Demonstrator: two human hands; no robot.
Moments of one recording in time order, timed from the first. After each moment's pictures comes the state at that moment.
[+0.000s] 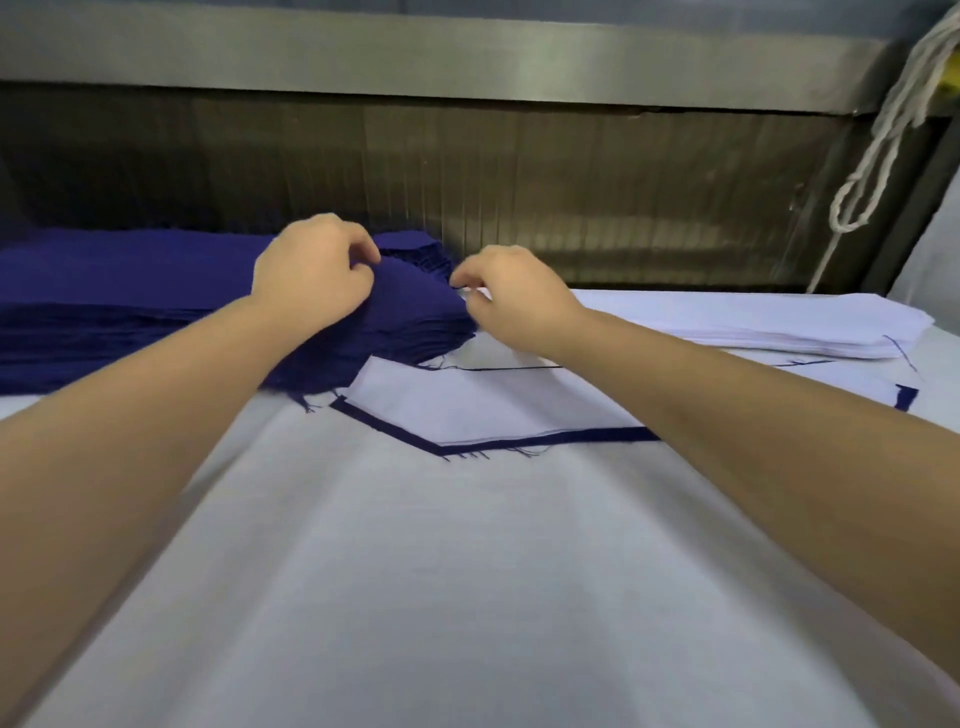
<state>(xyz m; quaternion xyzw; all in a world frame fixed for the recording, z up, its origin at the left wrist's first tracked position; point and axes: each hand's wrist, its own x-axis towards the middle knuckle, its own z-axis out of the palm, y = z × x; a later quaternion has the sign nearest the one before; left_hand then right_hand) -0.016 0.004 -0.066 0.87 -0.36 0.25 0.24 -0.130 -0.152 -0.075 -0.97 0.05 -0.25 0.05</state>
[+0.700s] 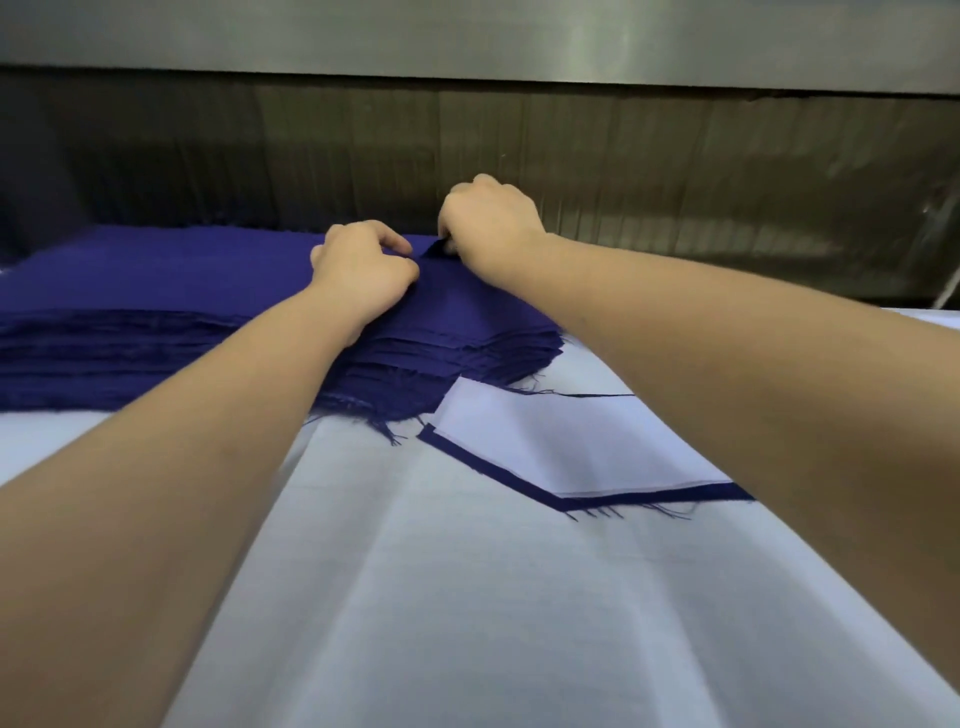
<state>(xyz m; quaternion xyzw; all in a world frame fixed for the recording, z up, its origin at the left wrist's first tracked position) 0.032 0.006 -0.072 0.86 -0.22 0.07 0.46 -0.010 -0.118 -0.040 -0.96 0.05 -0.25 -0.13</state>
